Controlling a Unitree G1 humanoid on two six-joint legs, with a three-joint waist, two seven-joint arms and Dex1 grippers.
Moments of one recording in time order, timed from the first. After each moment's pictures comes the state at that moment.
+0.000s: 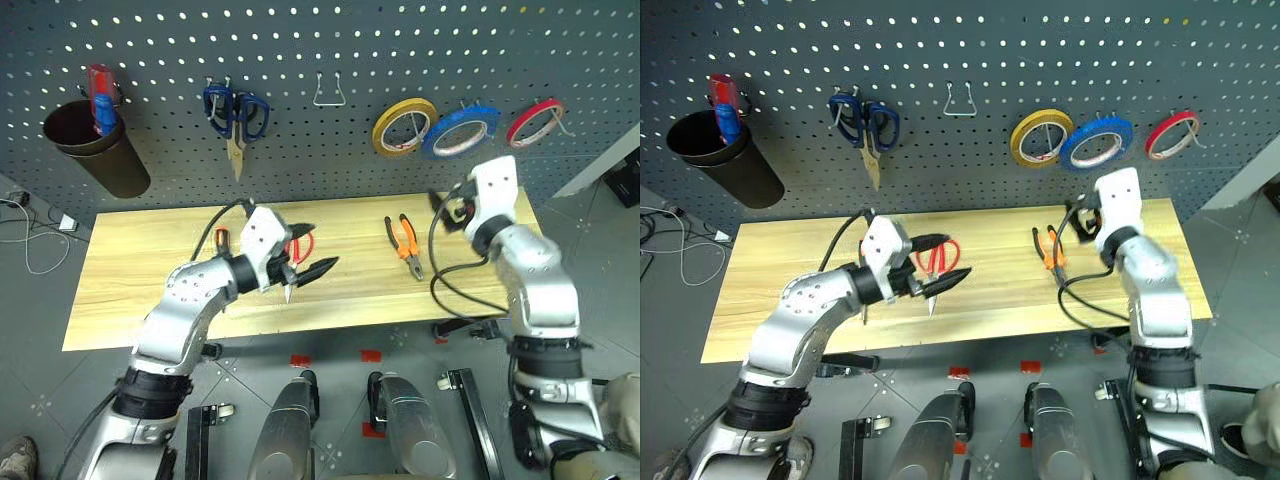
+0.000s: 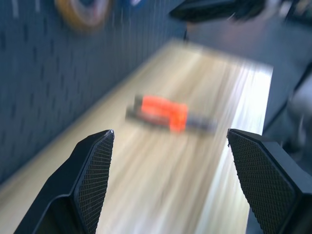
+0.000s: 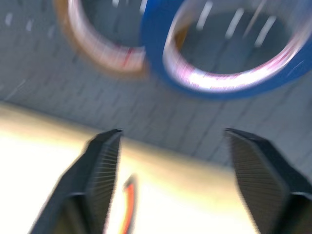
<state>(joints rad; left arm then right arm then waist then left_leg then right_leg) -0.32 0.56 -0.07 -0.16 -0.29 0.33 -0.82 -0.49 -0.24 -0.10 -0.16 0.01 0.65 0.32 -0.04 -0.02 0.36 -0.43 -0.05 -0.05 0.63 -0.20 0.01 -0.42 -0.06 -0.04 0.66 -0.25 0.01</state>
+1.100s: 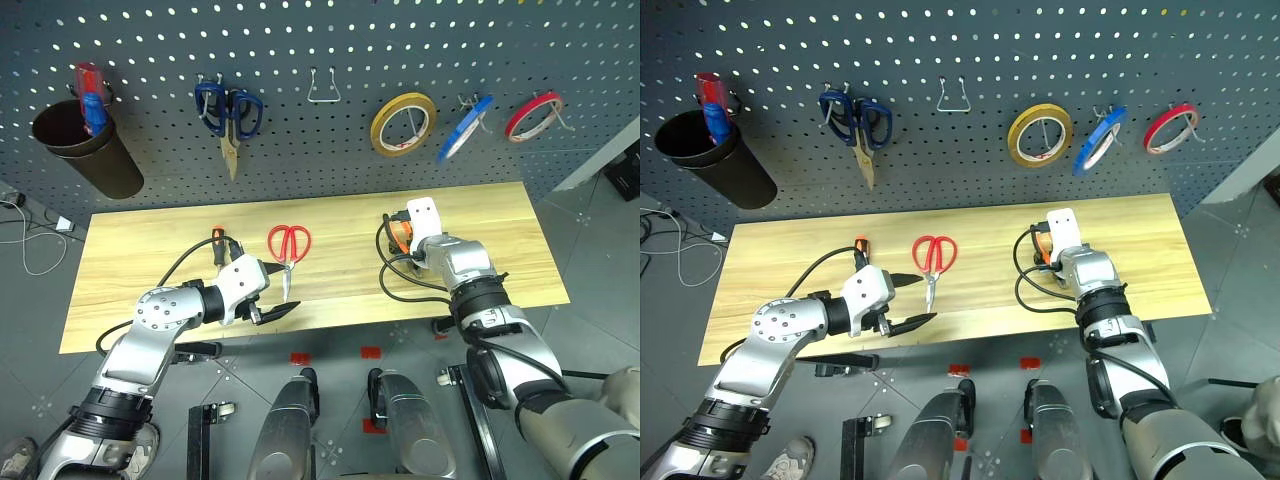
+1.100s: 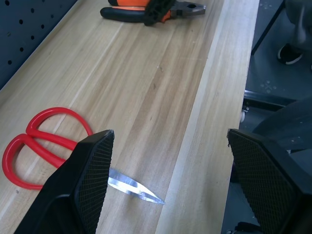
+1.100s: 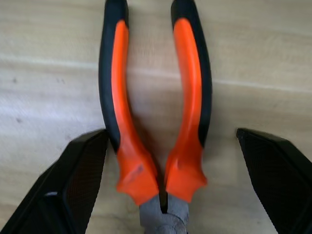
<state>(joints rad) -0.23 0.68 -0.09 -0.03 -0.15 0.11 -0.95 -0.93 -0.15 -0.01 0.78 -0.02 0.72 0.15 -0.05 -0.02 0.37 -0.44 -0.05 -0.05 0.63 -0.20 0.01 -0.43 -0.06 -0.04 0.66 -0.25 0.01</state>
